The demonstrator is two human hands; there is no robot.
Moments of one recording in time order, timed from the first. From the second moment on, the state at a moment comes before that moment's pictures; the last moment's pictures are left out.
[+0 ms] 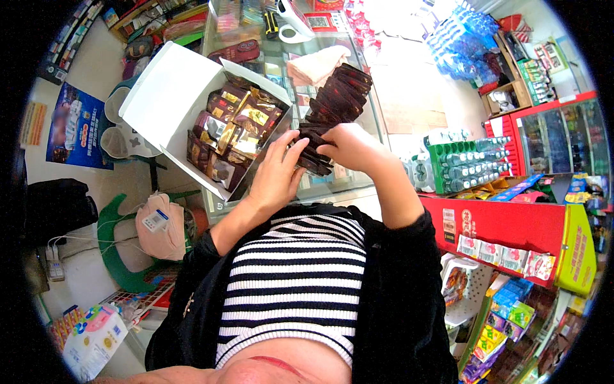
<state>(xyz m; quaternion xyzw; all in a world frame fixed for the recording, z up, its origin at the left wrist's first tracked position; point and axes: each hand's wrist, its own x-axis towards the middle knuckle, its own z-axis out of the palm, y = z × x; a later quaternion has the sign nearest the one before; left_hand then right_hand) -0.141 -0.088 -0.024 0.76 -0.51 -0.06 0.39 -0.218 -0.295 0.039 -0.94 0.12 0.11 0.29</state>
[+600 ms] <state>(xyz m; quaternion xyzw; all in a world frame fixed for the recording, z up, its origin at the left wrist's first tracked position) -0.141 -0.109 -0.051 0.71 -0.59 -0.14 0.36 -0.097 -0.190 0.050 -0.93 -0.03 -0.01 0.37</state>
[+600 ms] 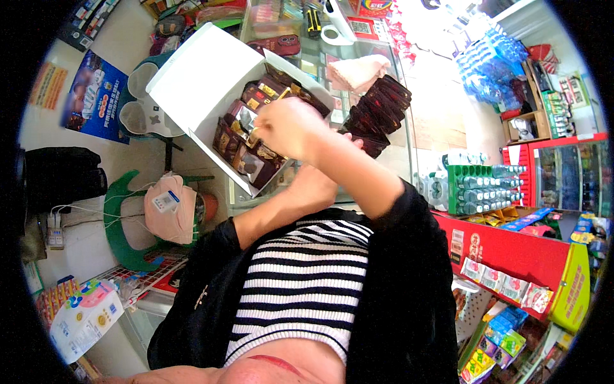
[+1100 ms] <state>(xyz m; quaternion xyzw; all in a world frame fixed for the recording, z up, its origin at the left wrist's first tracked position) -0.134 -0.098 -0.053 0.72 -0.58 -0.08 0.38 -0.074 -0.196 0.049 -0.93 -0.03 -0.06 0.36</state>
